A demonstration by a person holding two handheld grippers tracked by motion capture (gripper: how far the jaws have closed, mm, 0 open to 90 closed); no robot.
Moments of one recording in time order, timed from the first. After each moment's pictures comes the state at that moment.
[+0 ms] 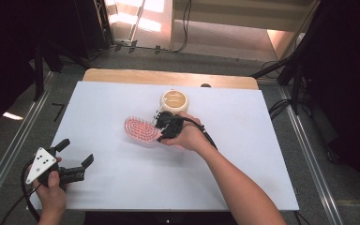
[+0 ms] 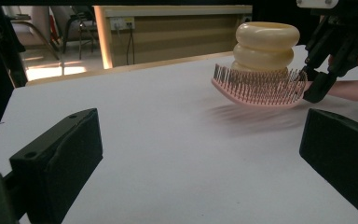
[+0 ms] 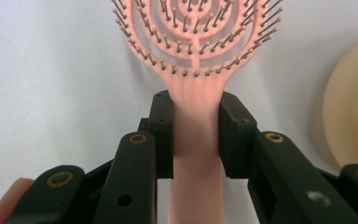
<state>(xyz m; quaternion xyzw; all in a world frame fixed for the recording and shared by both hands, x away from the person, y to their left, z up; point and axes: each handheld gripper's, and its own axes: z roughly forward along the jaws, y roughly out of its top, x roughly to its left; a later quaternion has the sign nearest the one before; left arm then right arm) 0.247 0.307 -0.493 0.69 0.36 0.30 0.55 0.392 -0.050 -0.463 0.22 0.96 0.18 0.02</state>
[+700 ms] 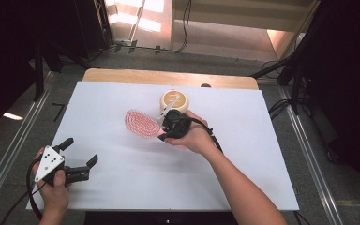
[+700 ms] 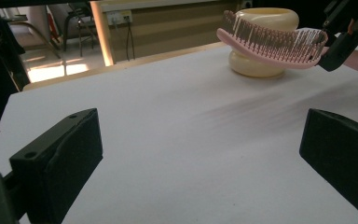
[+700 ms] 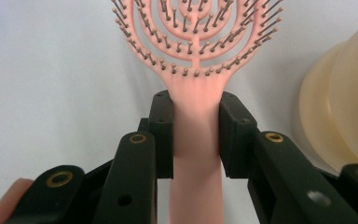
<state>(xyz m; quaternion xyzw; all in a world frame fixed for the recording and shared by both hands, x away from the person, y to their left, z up) 0.249 0.291 -0.487 0.71 0.35 0.31 0.52 0.377 -0.072 -0.444 0.22 0.94 0.26 0.03</state>
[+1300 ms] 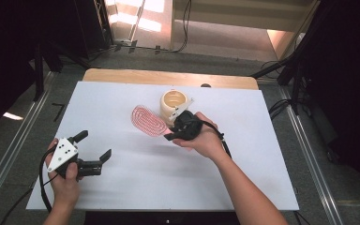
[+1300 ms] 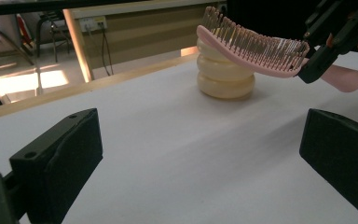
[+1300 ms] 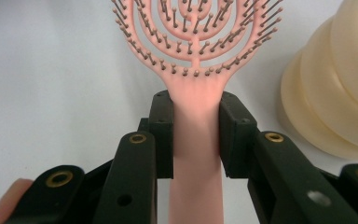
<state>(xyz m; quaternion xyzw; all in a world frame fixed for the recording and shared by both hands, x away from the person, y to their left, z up) 0.260 0.252 -0.459 0.73 0.32 0.29 0.53 0.360 -0.102 -0.435 0.23 0.92 0.31 0.05</state>
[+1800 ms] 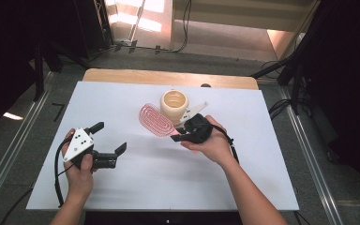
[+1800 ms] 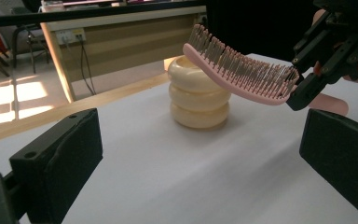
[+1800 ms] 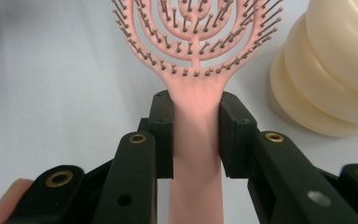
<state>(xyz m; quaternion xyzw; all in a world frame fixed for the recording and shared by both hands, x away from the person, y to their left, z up) 0.273 0.213 -0.440 0.73 0.29 0.27 0.55 0.345 -0.129 -0.434 0.25 0.90 0.35 0.06</state>
